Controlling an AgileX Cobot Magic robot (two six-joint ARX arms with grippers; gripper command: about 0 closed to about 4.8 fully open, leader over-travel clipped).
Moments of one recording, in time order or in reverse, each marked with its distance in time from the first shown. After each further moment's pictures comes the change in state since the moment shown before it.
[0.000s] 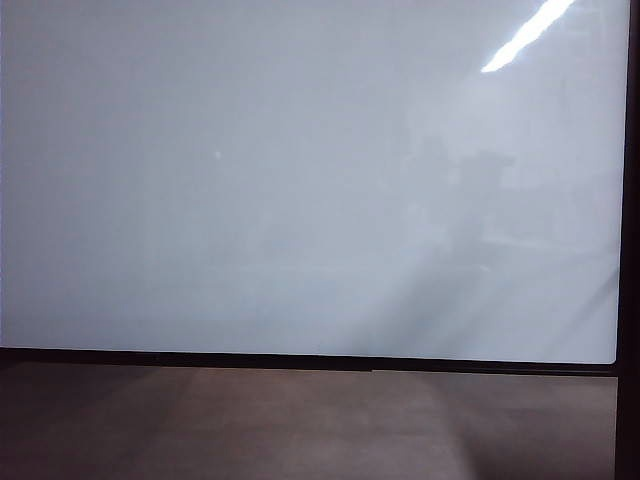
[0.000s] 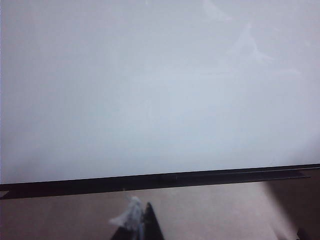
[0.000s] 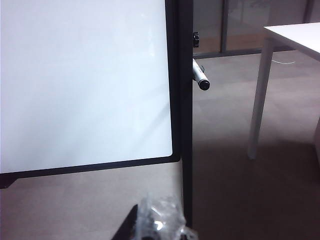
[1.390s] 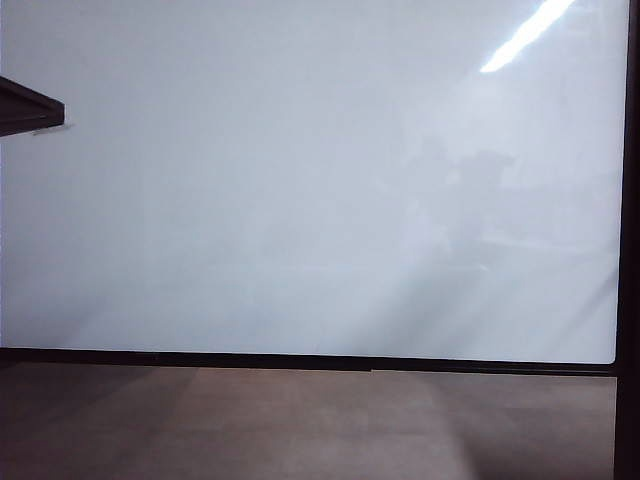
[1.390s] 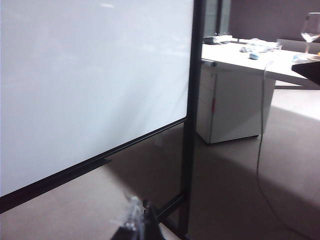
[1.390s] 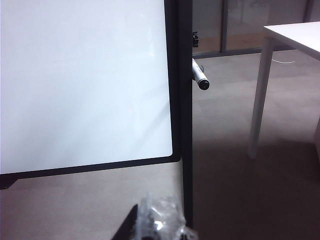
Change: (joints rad) left arm -0.707 0.000 0.000 -0.019 -0.021 0.000; right arm 0.000 0.000 0.000 0.000 0.000 0.006
